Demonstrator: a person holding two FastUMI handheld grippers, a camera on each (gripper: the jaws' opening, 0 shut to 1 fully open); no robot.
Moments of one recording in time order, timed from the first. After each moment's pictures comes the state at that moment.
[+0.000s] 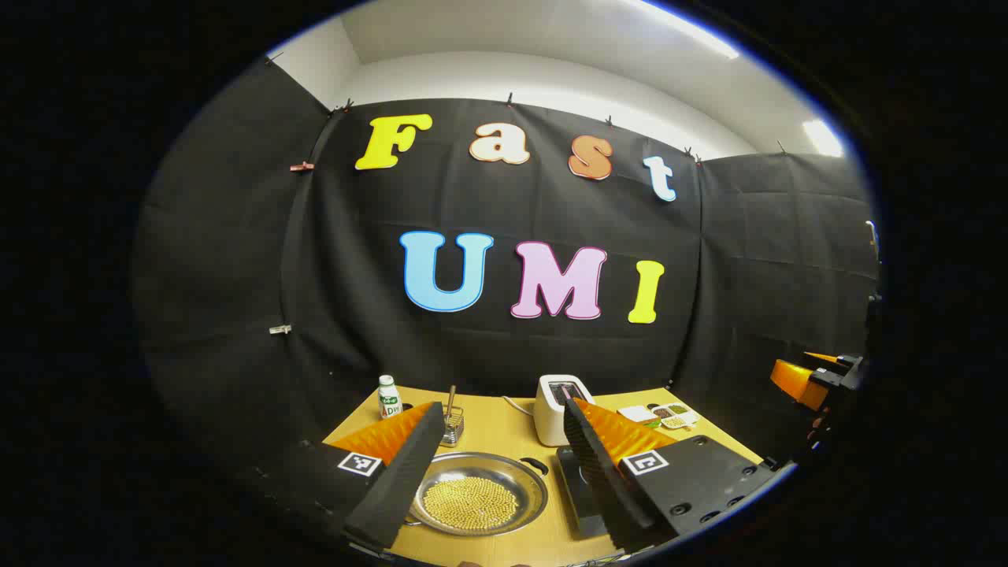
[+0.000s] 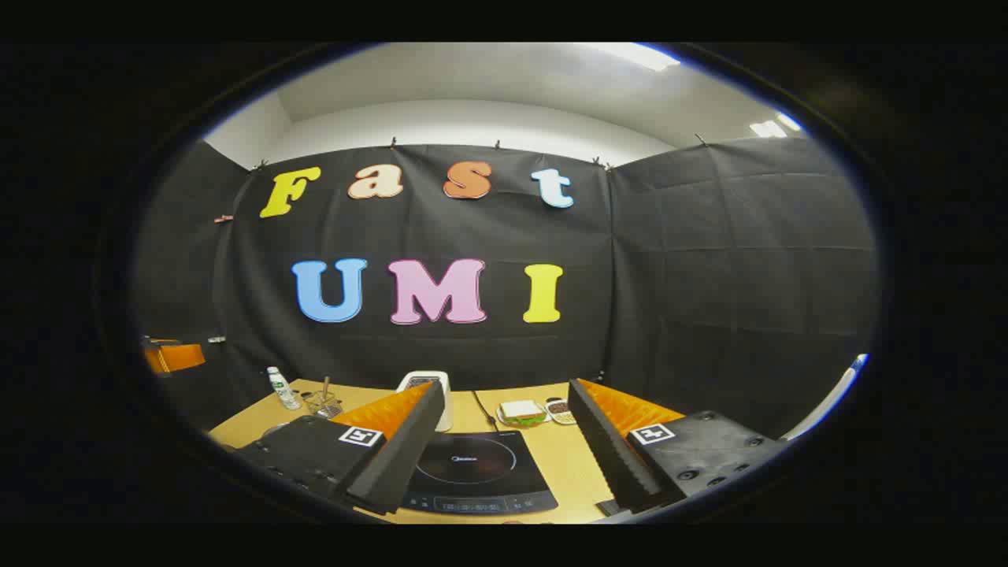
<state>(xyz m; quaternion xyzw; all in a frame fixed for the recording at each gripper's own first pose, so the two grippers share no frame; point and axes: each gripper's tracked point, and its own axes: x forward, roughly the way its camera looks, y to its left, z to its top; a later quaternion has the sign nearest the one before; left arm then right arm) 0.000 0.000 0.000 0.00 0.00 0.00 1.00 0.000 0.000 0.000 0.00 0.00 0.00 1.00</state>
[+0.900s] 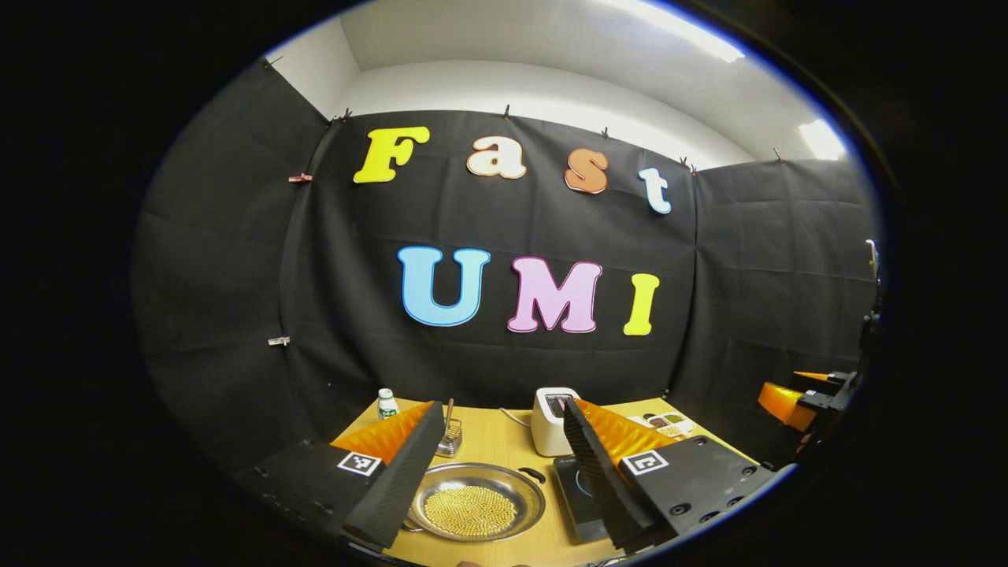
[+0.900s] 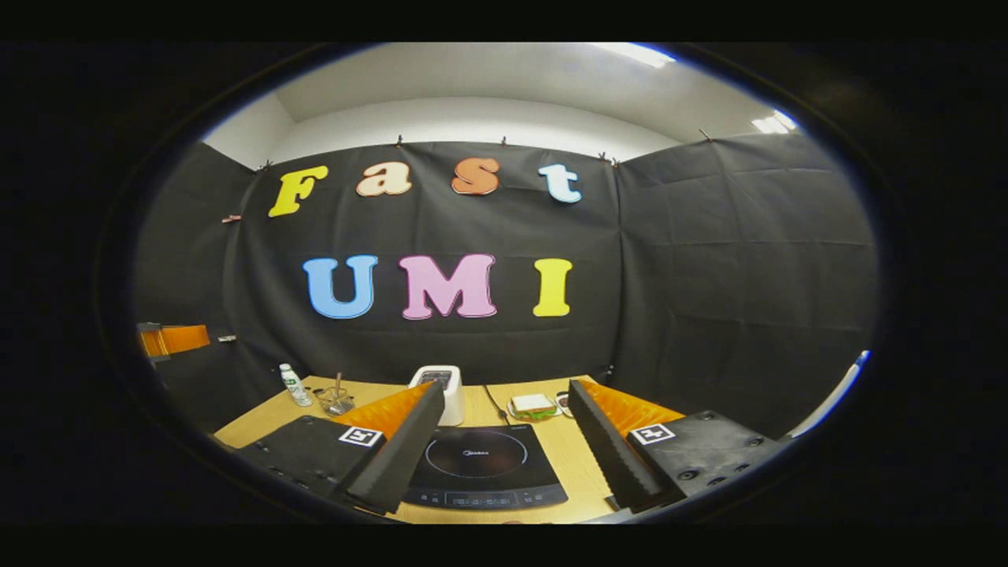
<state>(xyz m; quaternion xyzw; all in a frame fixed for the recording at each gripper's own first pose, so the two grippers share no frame) -0.006 -0.009 0.024 0.01 -0.03 -0.01 1.00 -0.010 0.007 -0.009 0.00 0.01 0.02 1.00</state>
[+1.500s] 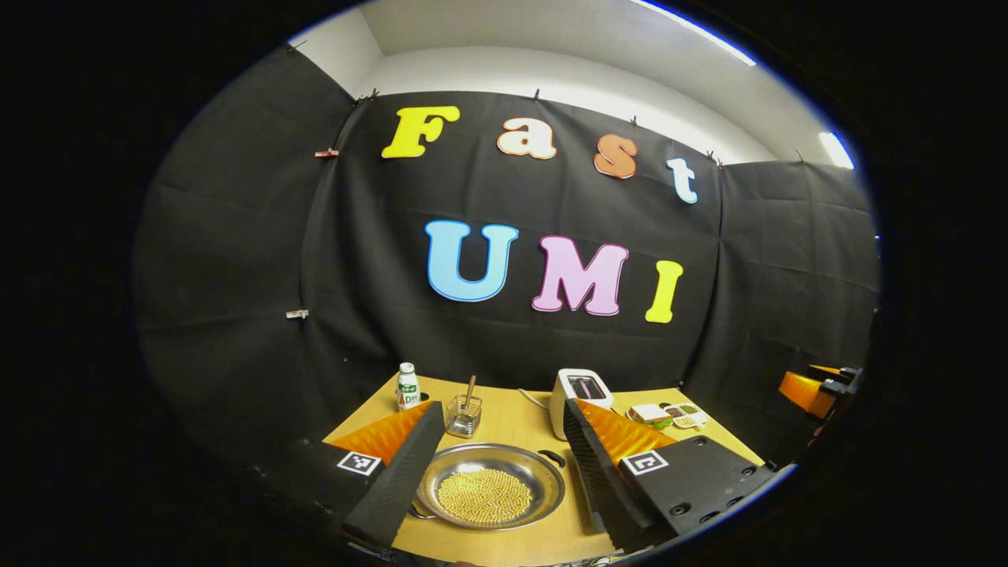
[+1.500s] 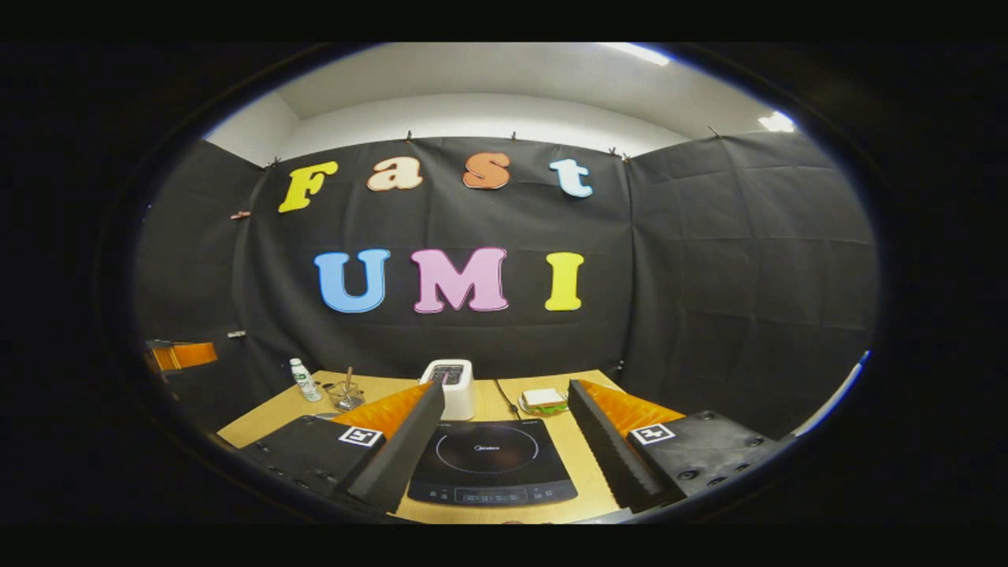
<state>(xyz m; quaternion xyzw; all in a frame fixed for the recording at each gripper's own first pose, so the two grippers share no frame) -0.007 0.039 -0.024 -0.03 0.02 0.02 1.00 -0.013 0.024 -0.020 0.00 0.03 0.04 1.00</state>
